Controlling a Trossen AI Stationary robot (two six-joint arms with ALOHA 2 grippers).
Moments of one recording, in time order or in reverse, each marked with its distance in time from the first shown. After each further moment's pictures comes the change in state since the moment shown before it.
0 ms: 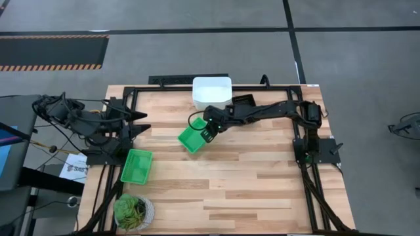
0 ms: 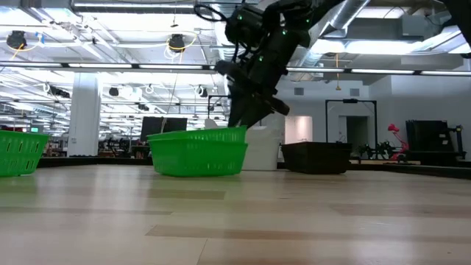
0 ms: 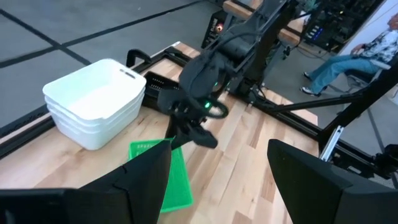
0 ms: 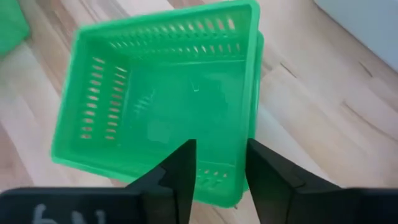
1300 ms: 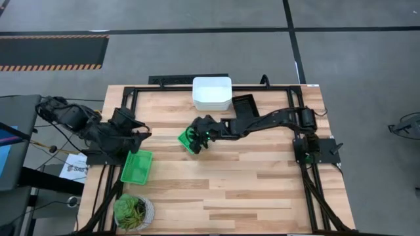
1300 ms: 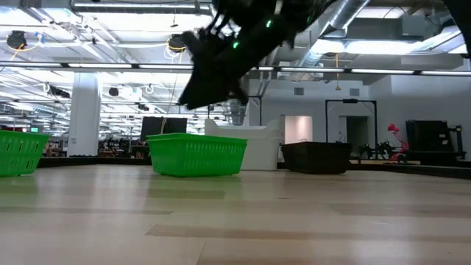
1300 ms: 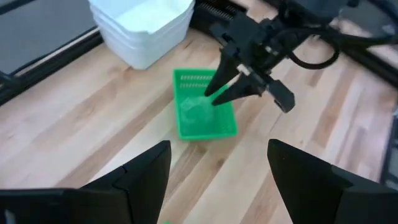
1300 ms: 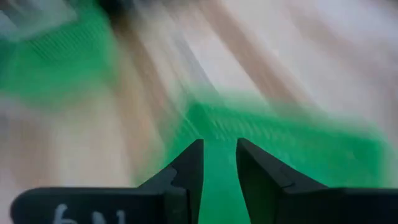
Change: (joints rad) left arm 0.000 0.113 0.000 -0.355 0.081 -0.320; right arm 0.128 0.066 -0.011 0.429 0.138 -0.193
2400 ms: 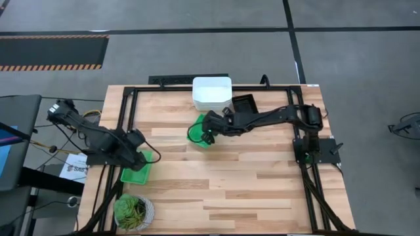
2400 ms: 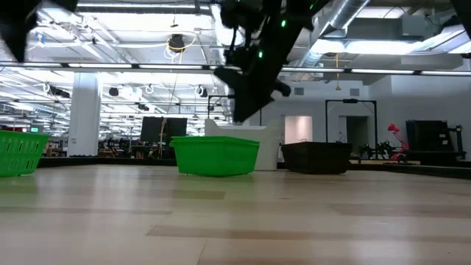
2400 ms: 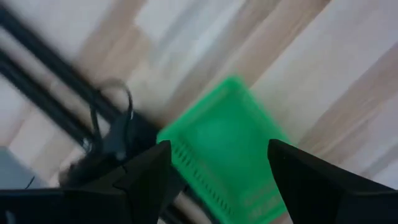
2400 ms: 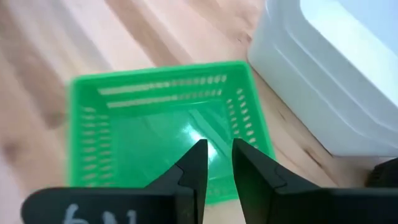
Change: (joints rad) left arm -0.048 0.161 -0.260 -0.200 0.402 -0.224; right arm -0.027 -0.066 0.023 -0.444 0.277 0.084
